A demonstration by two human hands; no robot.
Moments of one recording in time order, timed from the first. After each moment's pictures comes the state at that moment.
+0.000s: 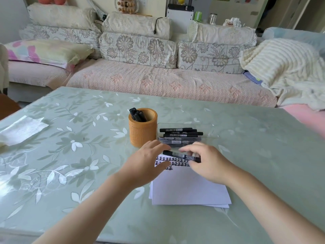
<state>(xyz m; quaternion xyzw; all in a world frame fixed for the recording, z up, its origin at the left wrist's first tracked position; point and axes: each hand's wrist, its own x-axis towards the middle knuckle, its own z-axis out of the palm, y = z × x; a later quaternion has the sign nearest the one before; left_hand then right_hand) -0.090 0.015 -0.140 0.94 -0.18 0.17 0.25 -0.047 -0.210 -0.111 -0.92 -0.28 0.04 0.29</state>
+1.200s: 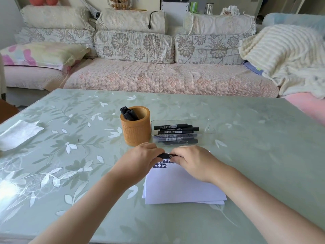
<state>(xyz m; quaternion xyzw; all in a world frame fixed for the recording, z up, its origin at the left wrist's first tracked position) -0.083 0.011 -0.136 0.94 -0.24 0.16 0.17 -0.042 -0.199 -0.118 -0.92 -0.35 0.04 0.20</state>
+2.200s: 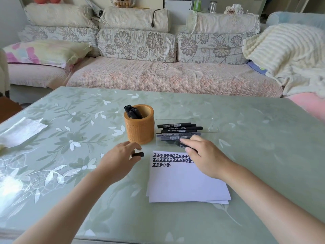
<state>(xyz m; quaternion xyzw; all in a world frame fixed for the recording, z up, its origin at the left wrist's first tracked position) -0.088 0.065 -0.156 0.98 0.00 0.07 0.18 -0.026 -0.215 -0.134 -0.90 -0.31 -0.02 0.30</state>
